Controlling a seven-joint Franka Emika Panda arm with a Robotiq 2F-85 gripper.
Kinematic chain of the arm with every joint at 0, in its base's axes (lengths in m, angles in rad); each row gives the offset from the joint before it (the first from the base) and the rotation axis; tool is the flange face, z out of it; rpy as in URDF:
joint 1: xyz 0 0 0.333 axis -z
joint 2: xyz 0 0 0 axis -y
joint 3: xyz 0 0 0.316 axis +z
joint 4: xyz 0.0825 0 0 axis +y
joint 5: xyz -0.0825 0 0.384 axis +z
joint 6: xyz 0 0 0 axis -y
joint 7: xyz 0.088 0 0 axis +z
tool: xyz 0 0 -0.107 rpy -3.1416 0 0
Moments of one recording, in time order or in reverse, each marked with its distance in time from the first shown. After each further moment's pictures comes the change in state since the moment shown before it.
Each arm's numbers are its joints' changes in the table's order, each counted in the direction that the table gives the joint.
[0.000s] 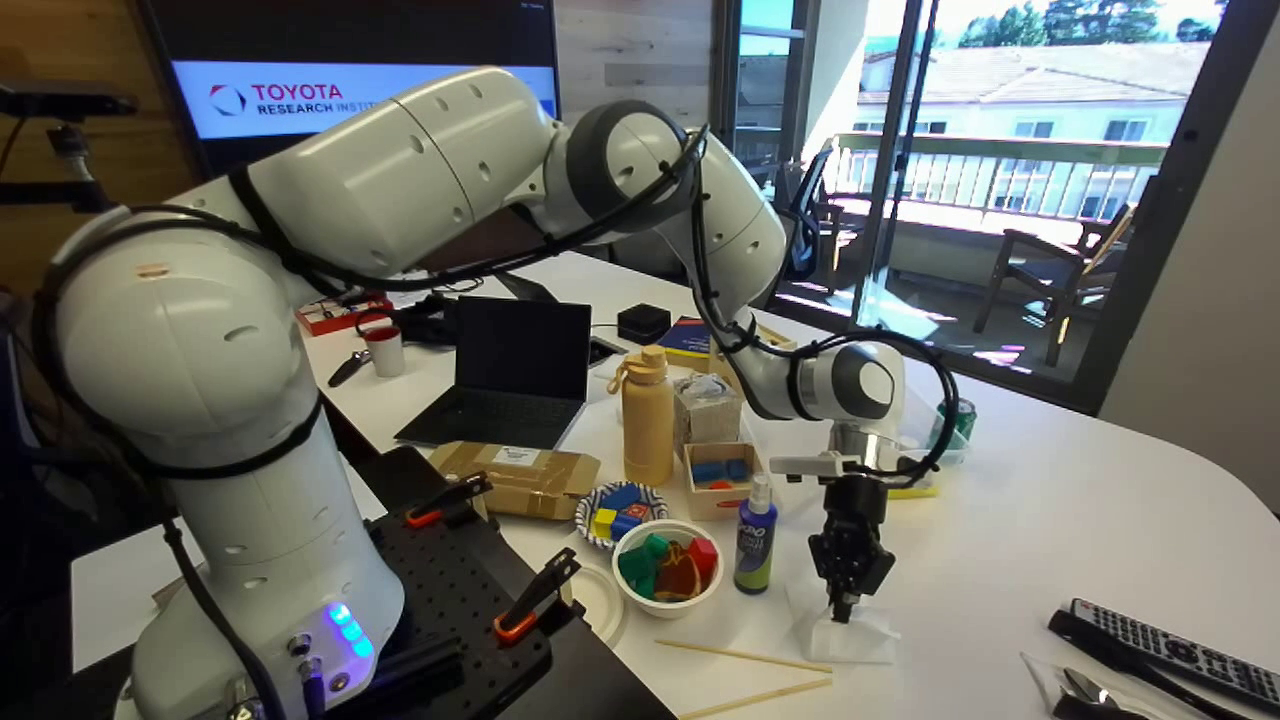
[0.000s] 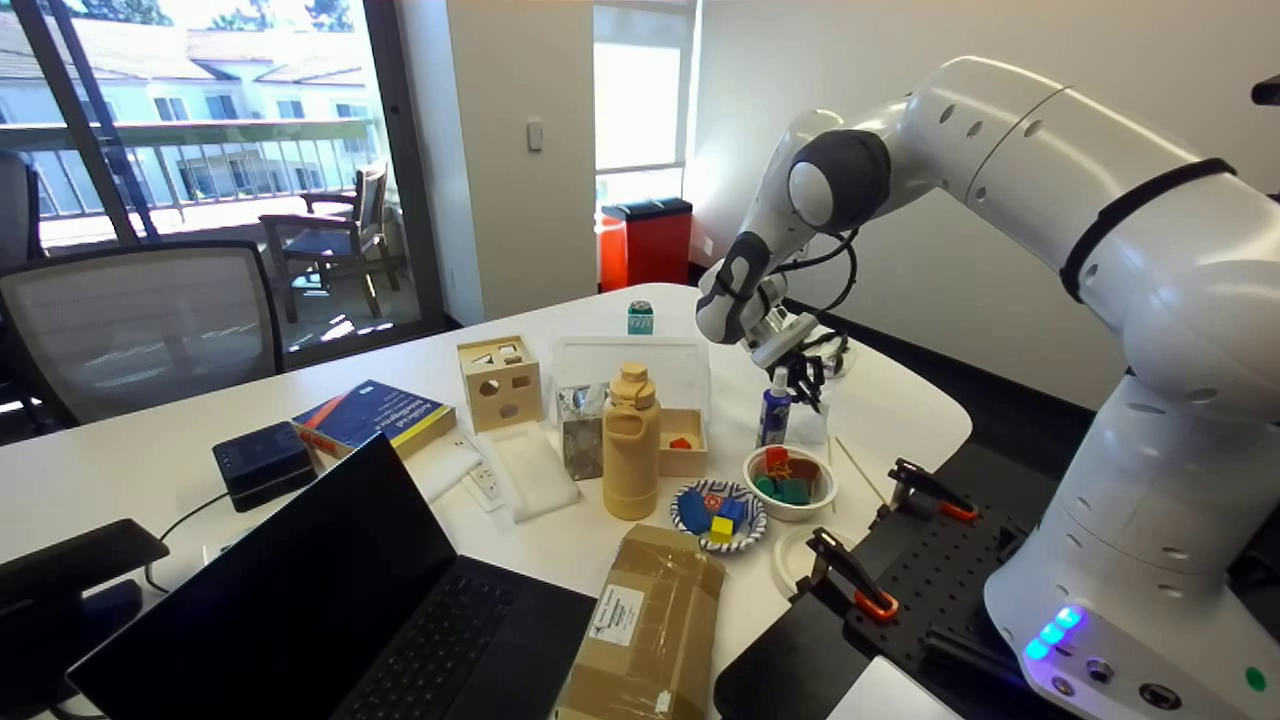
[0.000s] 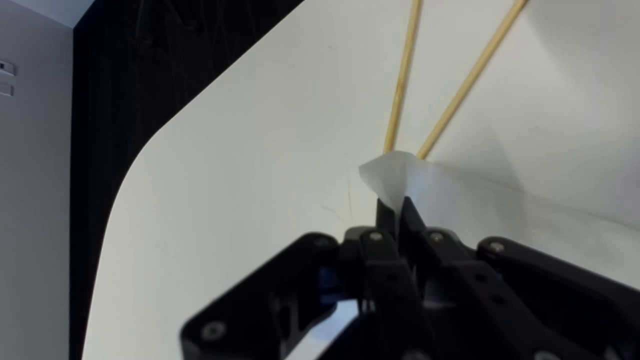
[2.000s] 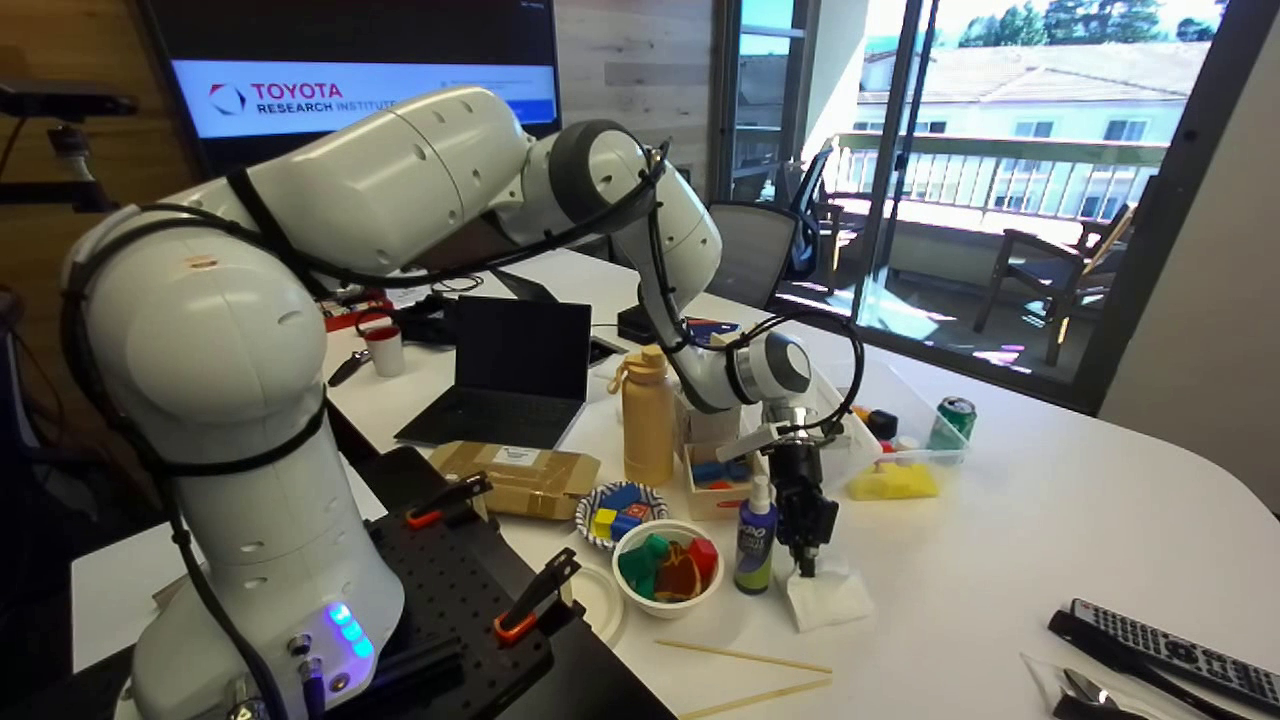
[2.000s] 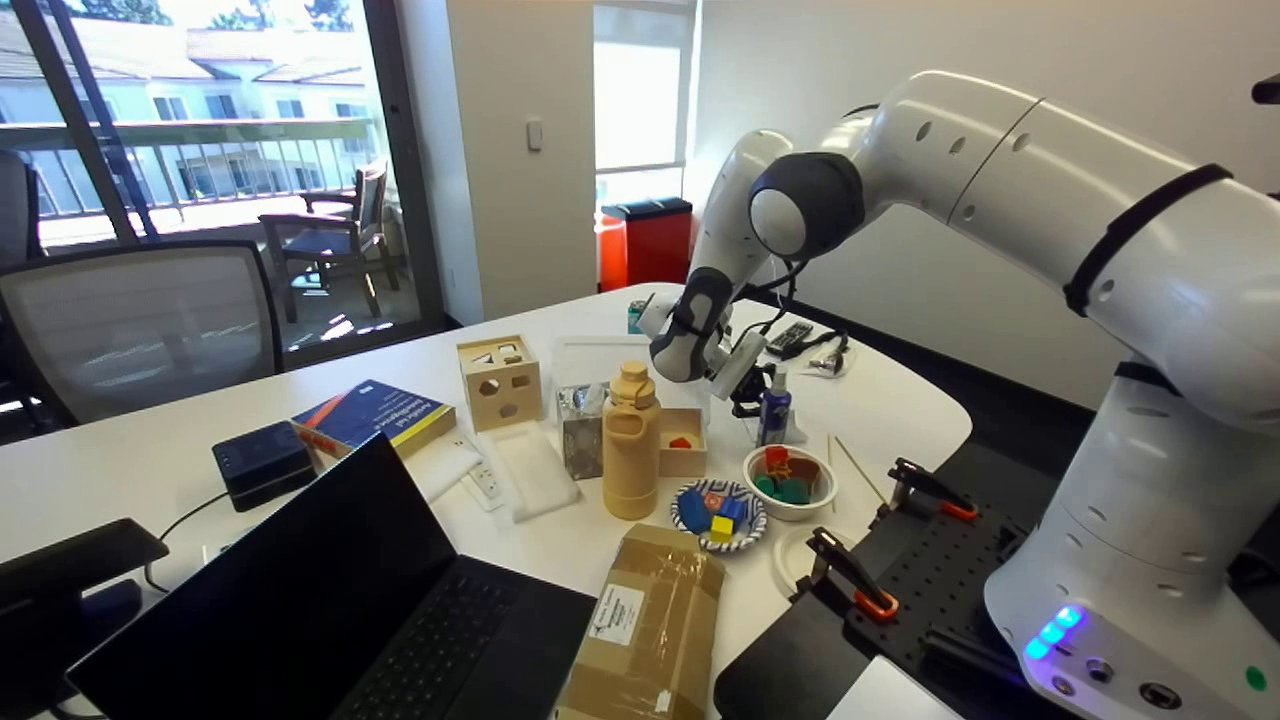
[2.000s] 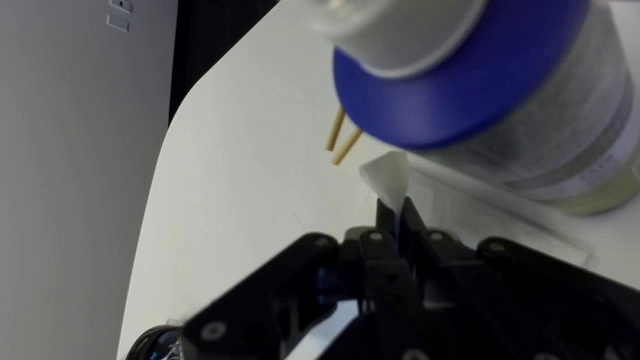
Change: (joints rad) arm -0.205 -0.053 -0.004 0.000 -0.154 -0.015 -0.159
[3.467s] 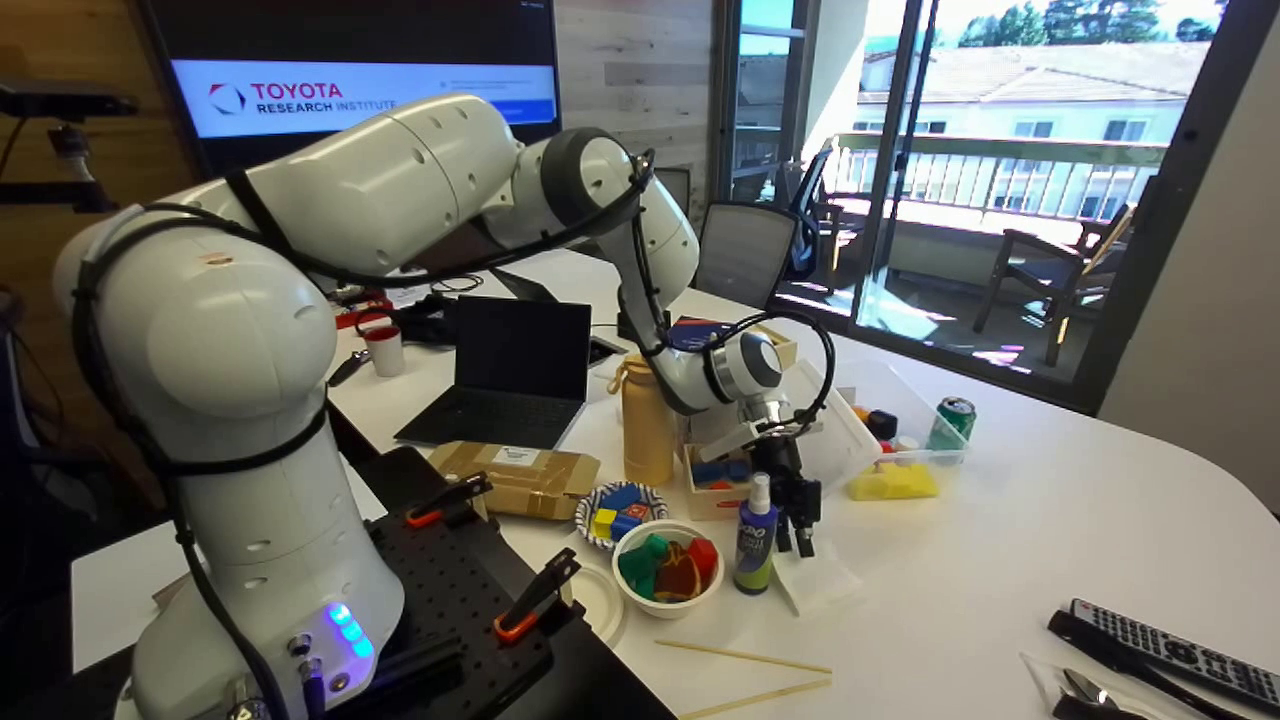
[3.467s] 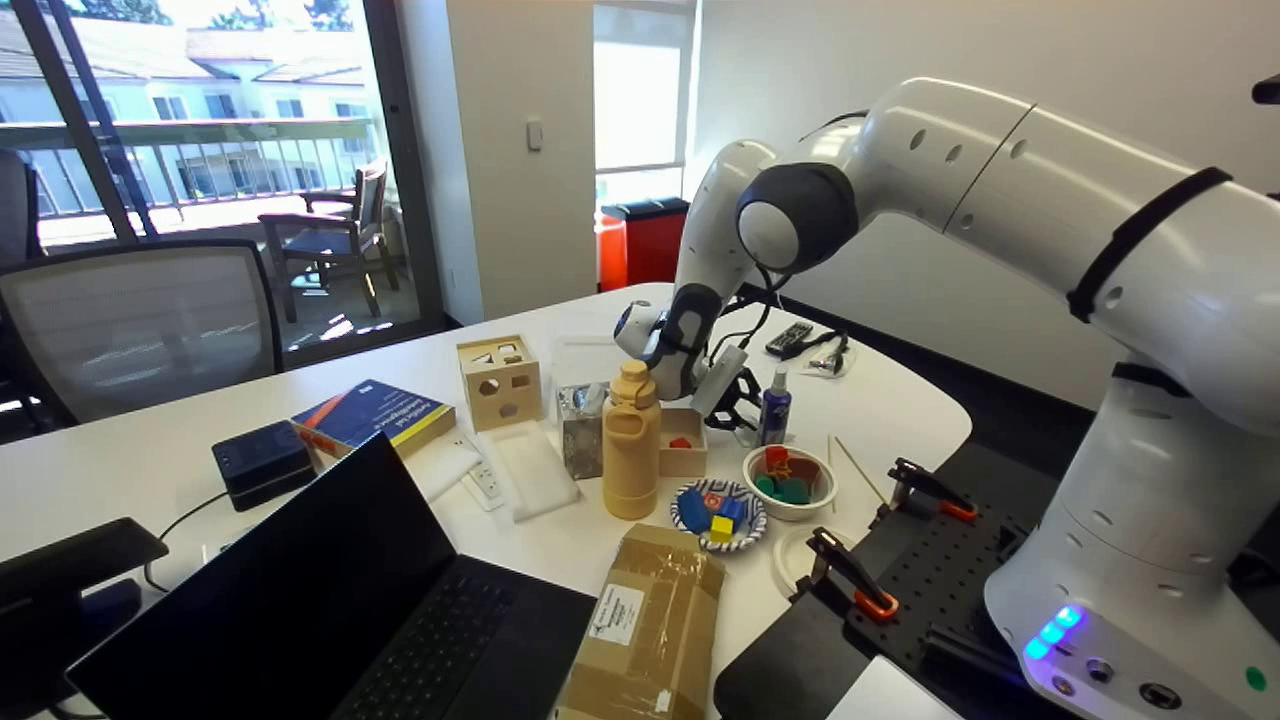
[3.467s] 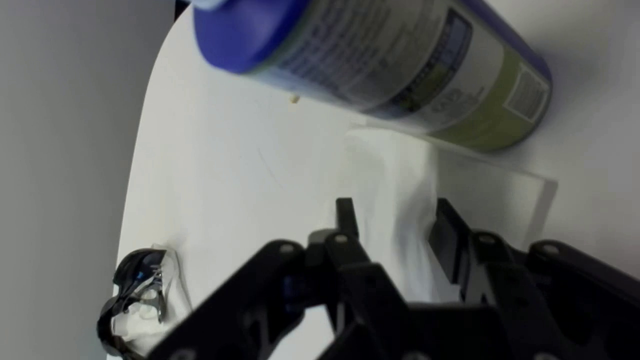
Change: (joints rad) arm -0.072 -0.022 0.004 0.005 -0.057 0.105 -0.062
